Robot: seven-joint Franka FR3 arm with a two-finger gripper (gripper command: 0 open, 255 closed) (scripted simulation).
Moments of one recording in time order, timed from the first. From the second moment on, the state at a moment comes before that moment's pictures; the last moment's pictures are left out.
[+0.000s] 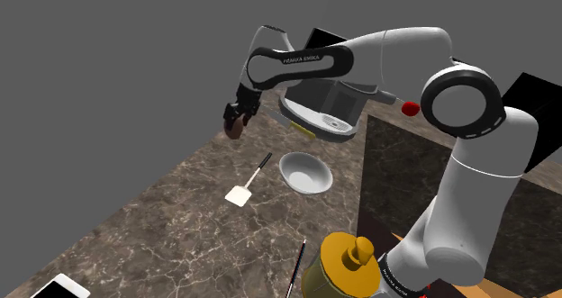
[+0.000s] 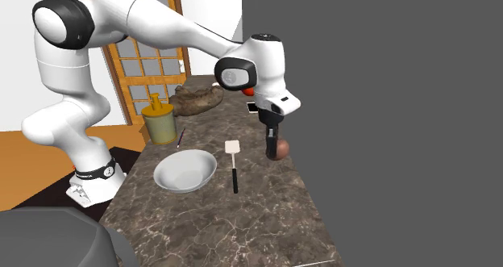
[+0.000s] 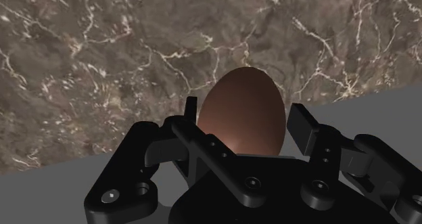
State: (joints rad) arm 0.17 0.32 0.03 -1.74 0.12 2.17 -0.03
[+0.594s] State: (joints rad) arm 0.17 0.29 0.02 -1.67 0.11 2.06 -0.02
